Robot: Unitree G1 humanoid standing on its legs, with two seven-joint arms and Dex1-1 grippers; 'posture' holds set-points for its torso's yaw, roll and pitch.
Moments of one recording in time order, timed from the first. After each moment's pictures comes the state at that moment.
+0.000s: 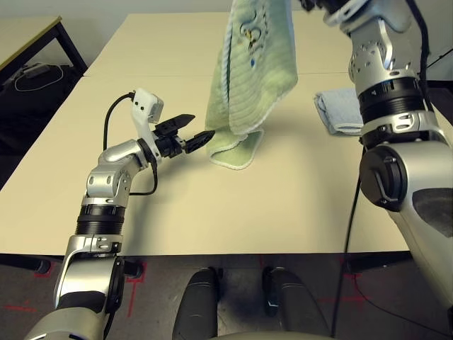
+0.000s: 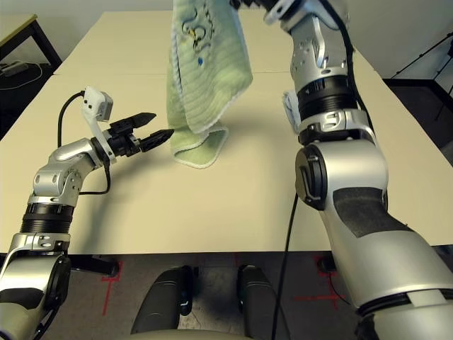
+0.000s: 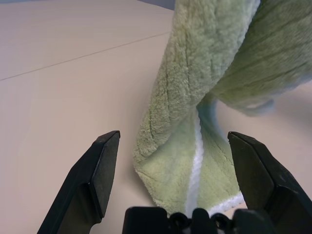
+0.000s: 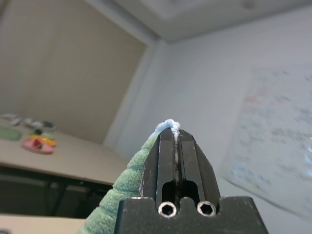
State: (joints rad) left arm -0.61 0.48 0.06 0.29 -0.35 0.32 -0.88; right arm -1.49 -0.25 -0.22 0.96 0.39 -0.34 0.95
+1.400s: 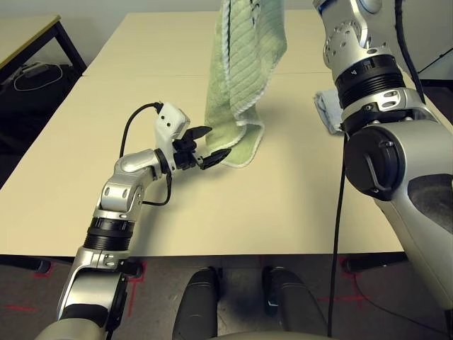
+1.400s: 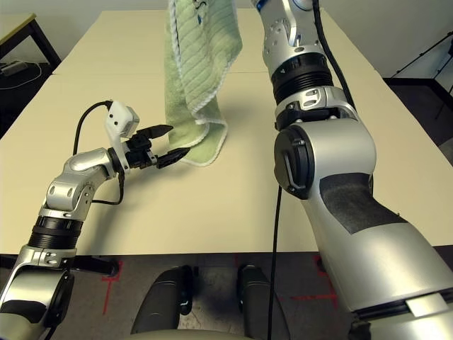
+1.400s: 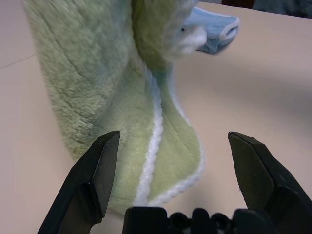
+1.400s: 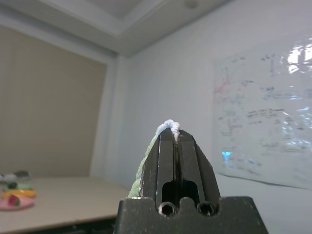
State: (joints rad) left arm -0.53 0.45 -0.04 0.11 -0.28 0.35 -0.86; right arm -1.66 -0.13 -0.31 1.06 0.40 -0.26 0.71
